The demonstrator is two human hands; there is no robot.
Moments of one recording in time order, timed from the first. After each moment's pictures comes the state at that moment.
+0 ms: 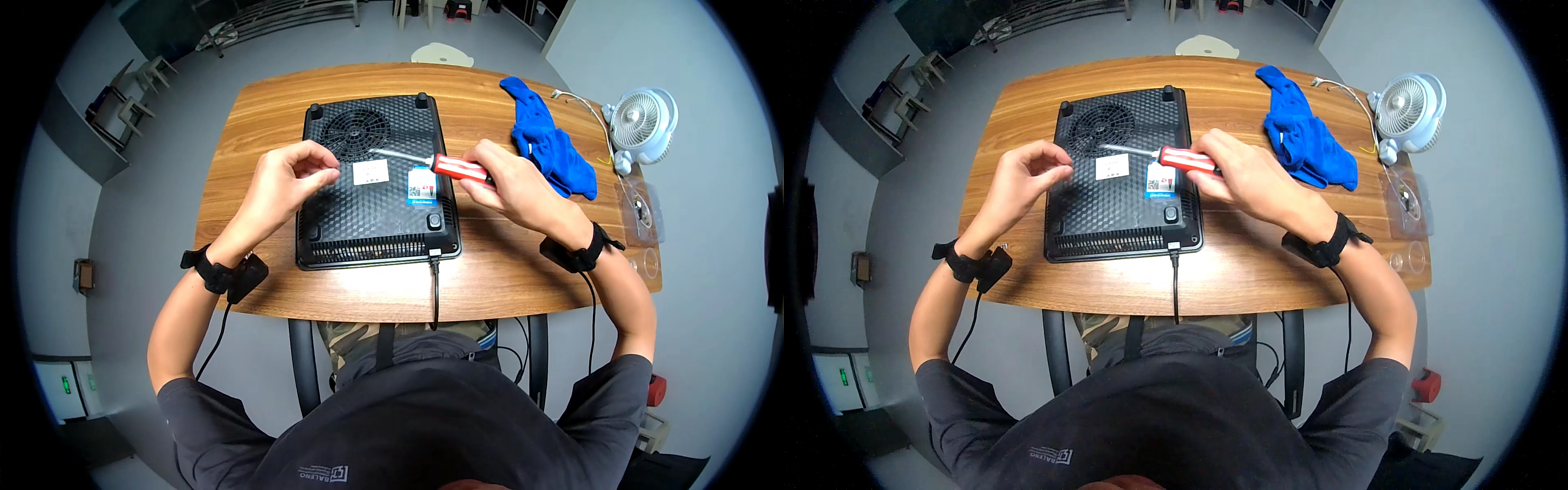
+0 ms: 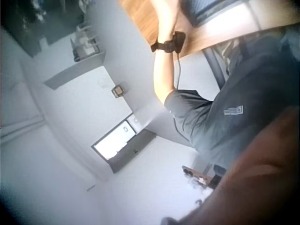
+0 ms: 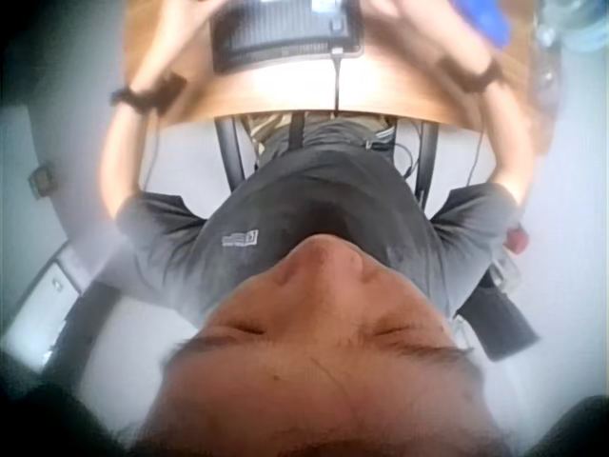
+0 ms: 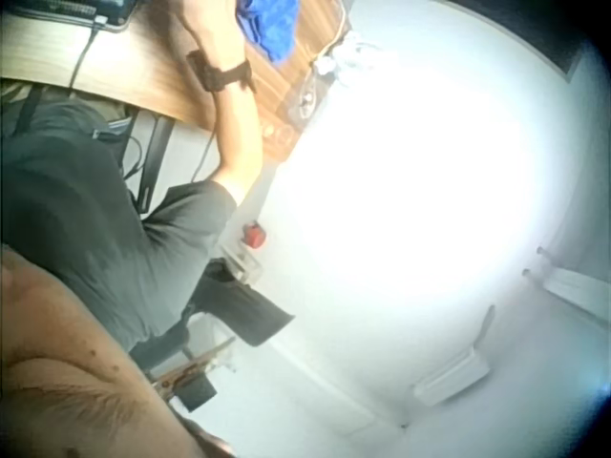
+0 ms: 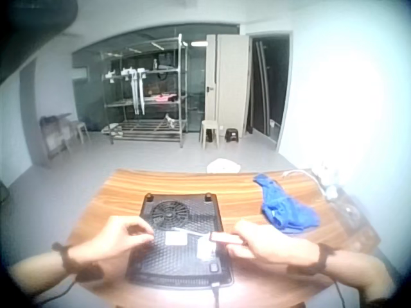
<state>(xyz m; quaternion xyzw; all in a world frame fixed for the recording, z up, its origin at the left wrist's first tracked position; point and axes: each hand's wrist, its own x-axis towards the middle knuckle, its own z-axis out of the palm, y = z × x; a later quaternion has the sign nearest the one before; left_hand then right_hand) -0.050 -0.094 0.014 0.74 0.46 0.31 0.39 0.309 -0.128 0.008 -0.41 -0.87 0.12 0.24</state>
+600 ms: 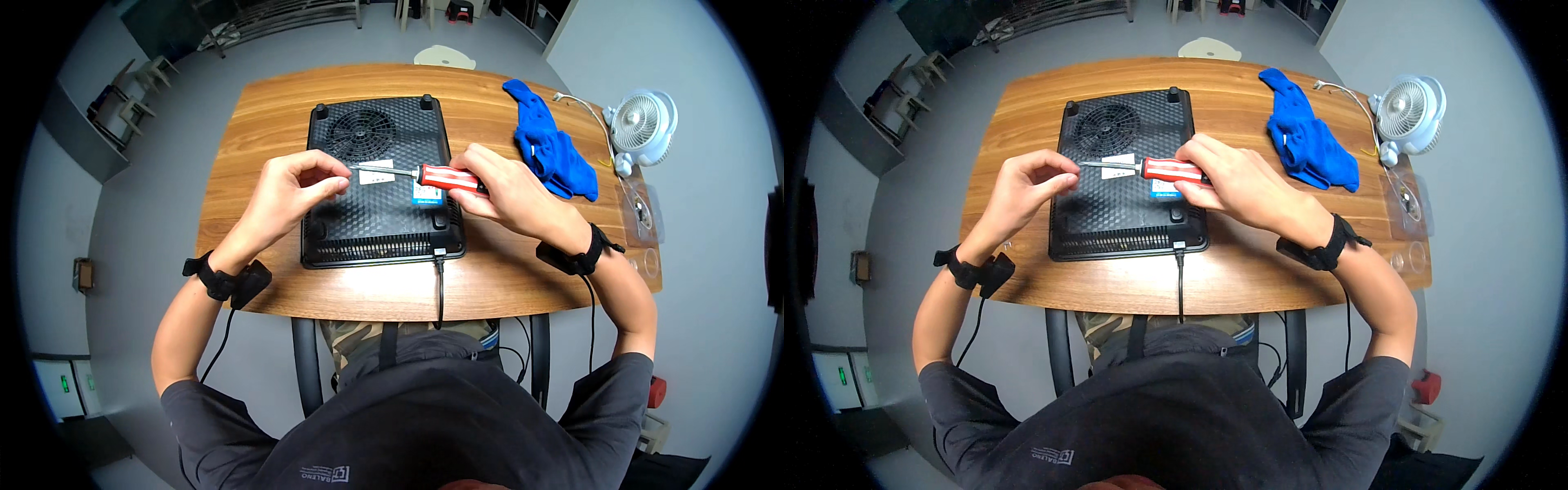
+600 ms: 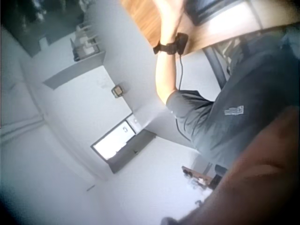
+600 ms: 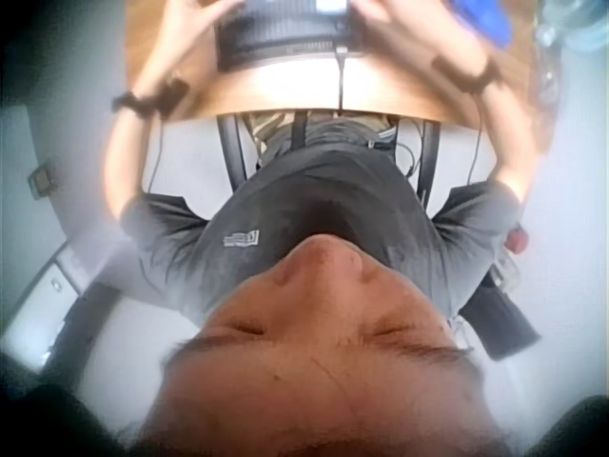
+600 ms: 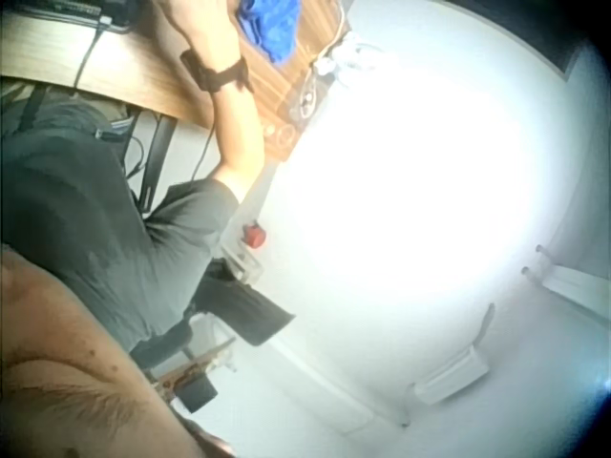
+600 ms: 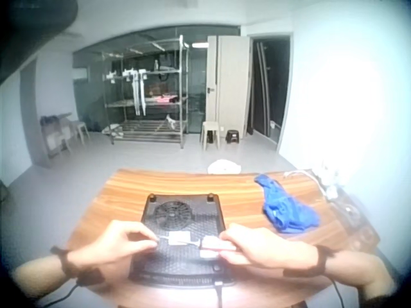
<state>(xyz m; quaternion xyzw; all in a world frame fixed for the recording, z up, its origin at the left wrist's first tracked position) -0.053 -0.107 0.019 0.71 0.41 0.31 0.48 0.286 -0.138 0.024 -0.39 -0.88 0.14 0.22</state>
